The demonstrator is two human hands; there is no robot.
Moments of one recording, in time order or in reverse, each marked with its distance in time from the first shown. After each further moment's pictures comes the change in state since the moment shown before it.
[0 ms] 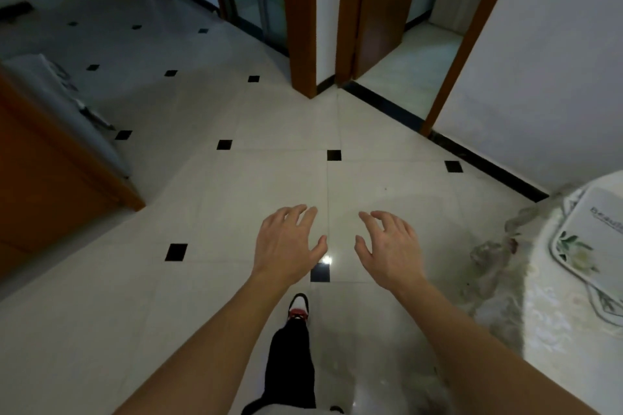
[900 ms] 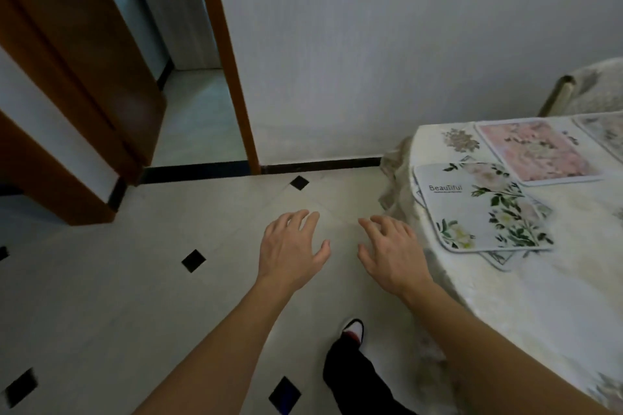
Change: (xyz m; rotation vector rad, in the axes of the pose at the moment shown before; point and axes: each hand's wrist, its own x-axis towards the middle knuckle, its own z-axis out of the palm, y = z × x) left_hand 0.353 0.171 0.027 -0.119 -0.109 0.878; right_hand 0.144 0.166 -0.047 -0.176 0.188 0.761
